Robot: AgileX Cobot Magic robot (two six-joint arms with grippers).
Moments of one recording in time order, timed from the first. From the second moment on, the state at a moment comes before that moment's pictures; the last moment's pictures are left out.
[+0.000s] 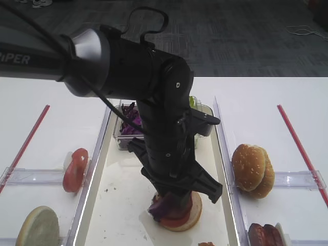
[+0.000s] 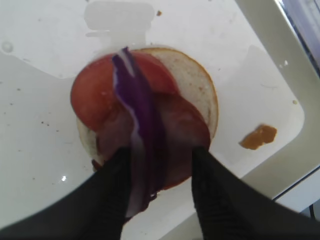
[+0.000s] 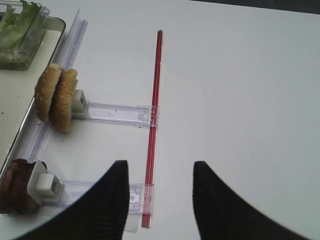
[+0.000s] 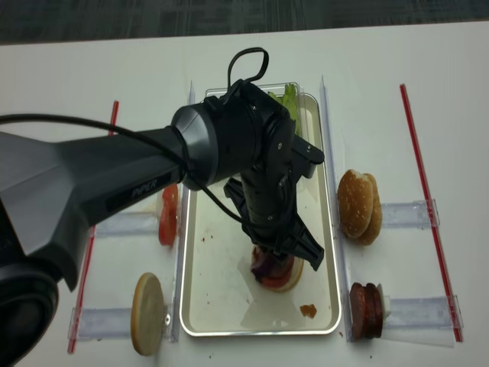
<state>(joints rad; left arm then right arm) -0.86 1.95 -1.41 -0.10 1.01 -0.11 0.01 -0.02 -0.47 -0.02 1.14 -0.09</state>
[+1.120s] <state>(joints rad) -0.85 1.95 -1.52 -0.07 1.17 -0.17 0.01 -0.02 -0.47 -0.02 1.14 -0.09</state>
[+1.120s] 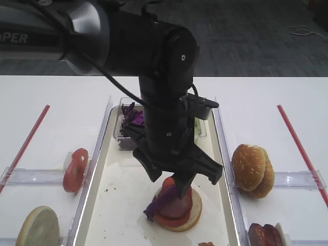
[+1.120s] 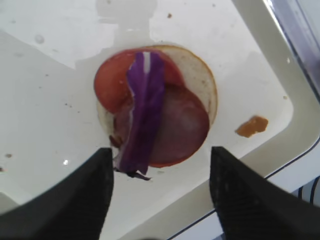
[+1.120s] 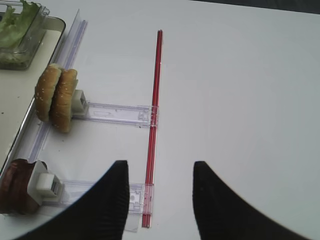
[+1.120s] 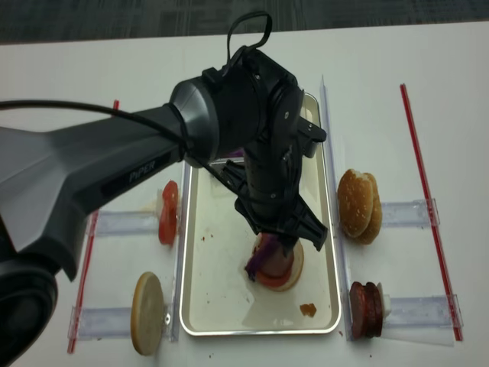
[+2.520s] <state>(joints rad) -0.63 1.83 -1.53 -0.05 1.22 -0.20 0.01 -0.02 -0.47 -0.02 1.14 -0.08</state>
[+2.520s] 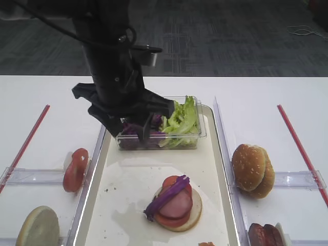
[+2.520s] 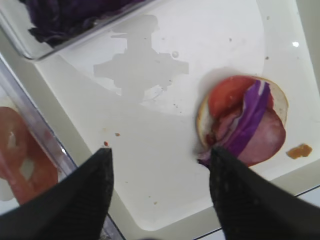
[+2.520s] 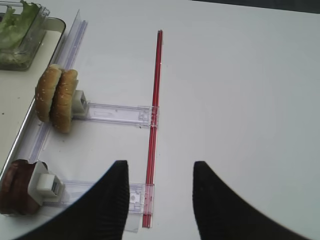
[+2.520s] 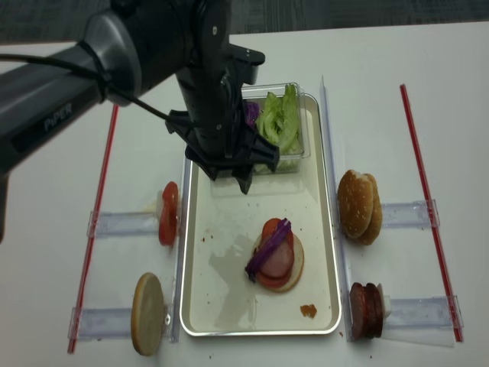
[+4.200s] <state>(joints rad) -0.11 1.71 -1.49 0.04 1.23 -0.09 0.01 -0.02 -0.47 -0.02 1.14 -0.08</state>
